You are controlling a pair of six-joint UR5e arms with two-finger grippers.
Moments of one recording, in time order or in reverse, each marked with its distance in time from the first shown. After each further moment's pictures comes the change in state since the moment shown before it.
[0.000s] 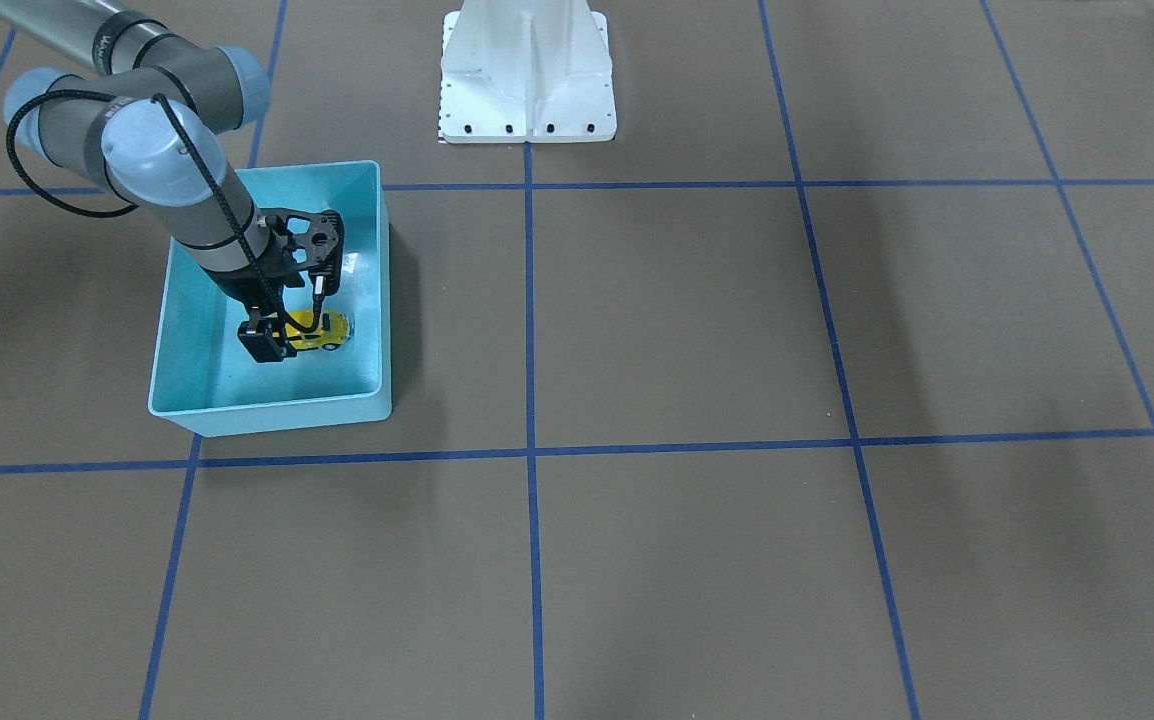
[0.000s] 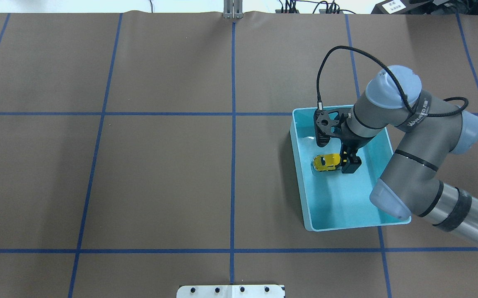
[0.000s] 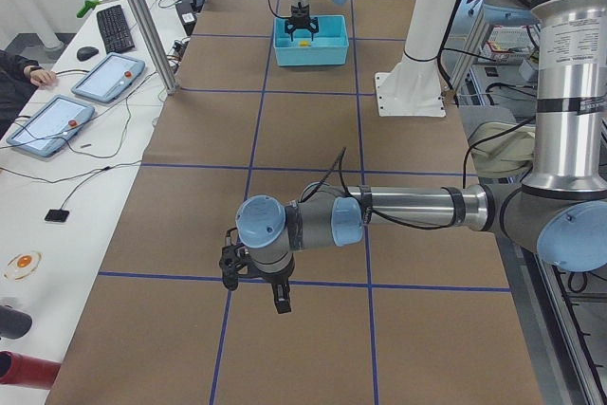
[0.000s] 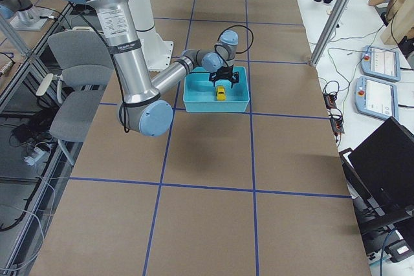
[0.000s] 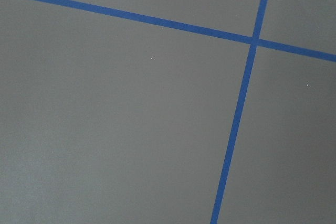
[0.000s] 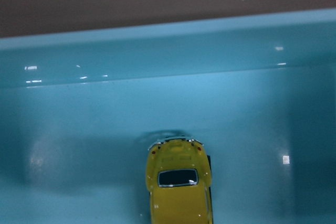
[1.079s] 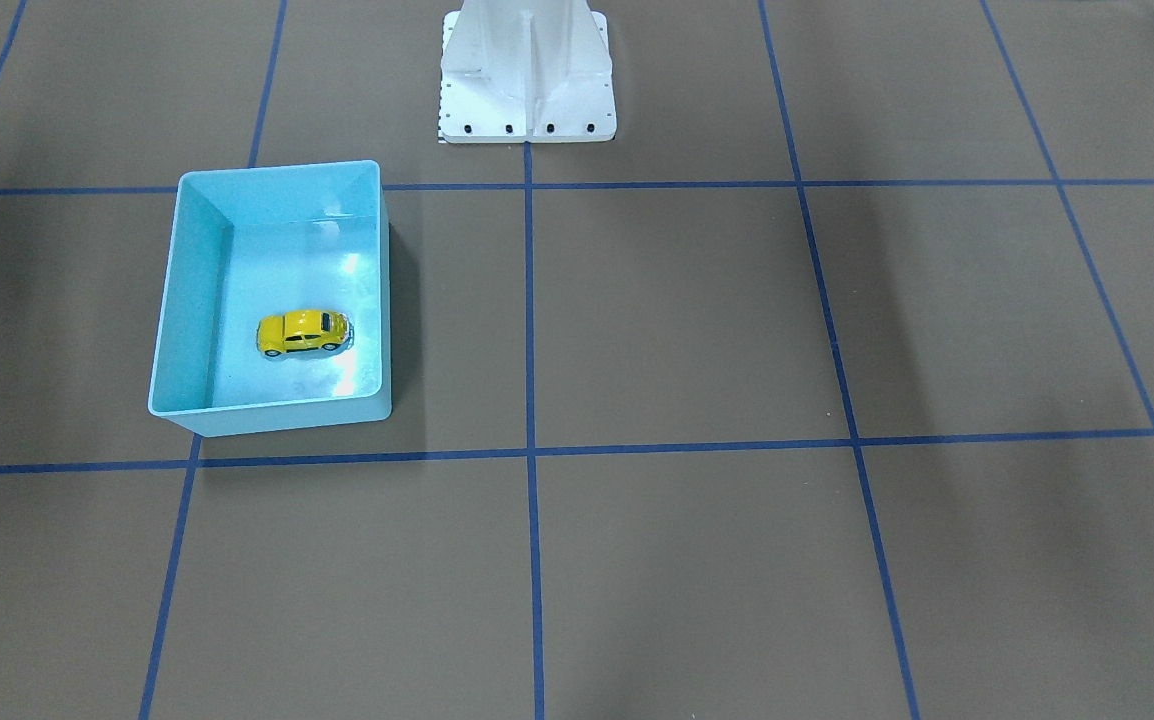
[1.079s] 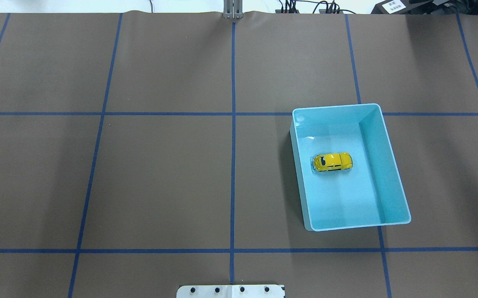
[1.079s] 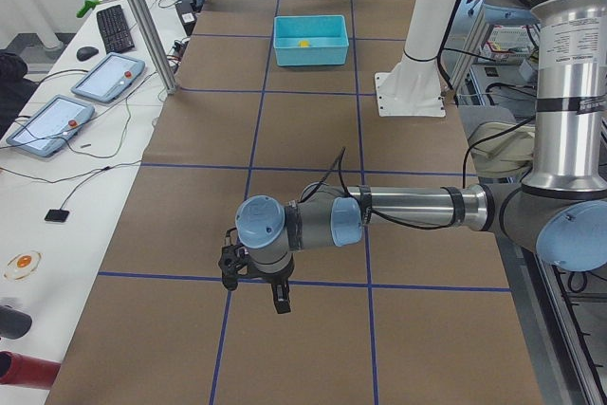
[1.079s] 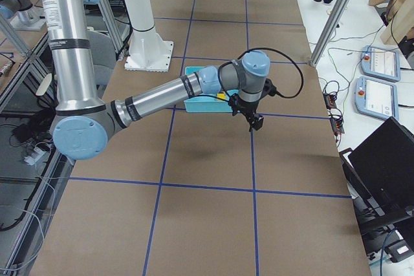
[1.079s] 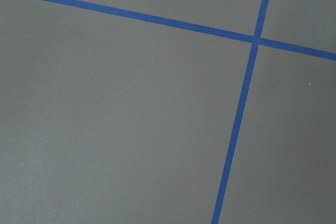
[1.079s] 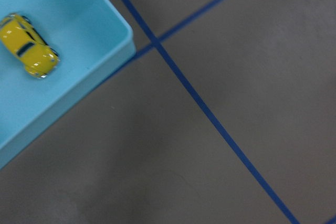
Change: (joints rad) left arm 0.001 -0.001 0.005 -0.002 0.000 0.006; right arm 0.780 -0.353 0.045 -0.258 0.256 0.348
